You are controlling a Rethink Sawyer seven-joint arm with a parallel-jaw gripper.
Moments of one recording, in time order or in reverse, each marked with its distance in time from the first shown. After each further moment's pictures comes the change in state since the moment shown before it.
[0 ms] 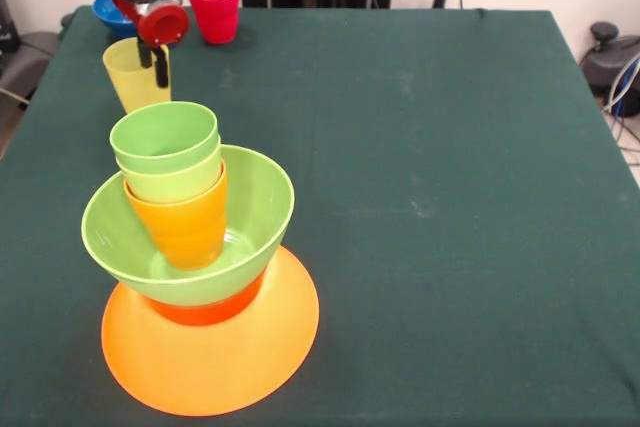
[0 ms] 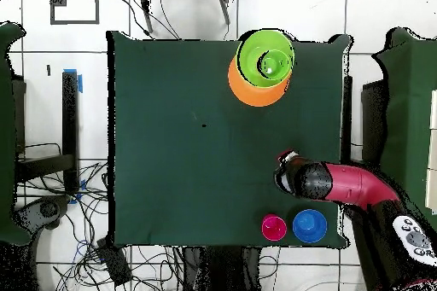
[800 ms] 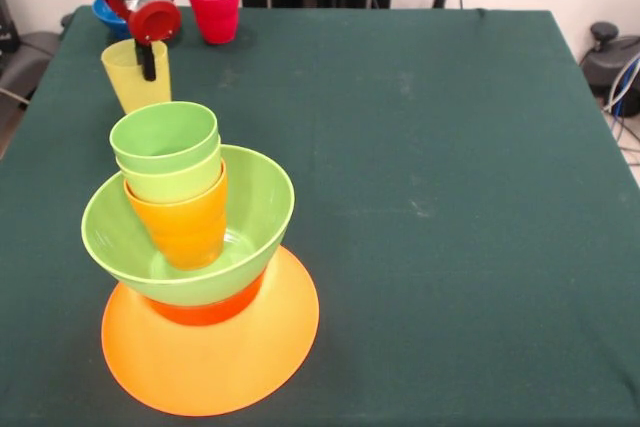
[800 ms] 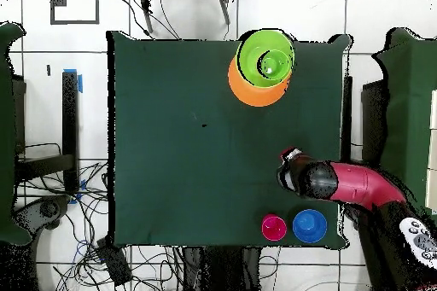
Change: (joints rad) arm -0.028 -0.033 0.051 0.009 -0.006 0.014 0.000
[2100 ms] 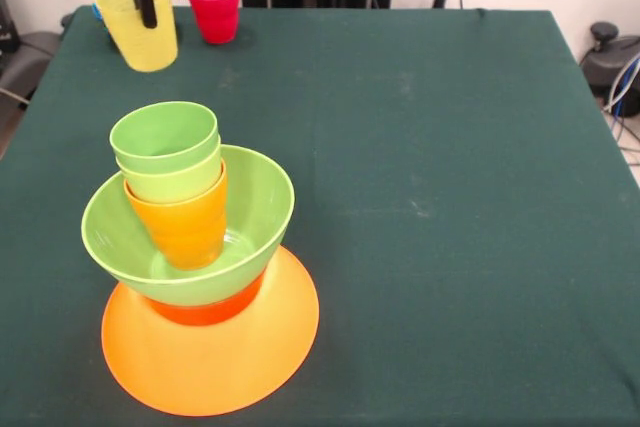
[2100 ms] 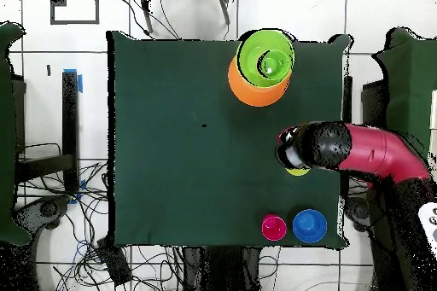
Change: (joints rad) arm 0.032 -0.123 0.125 -0.151 0.100 0.466 0.000
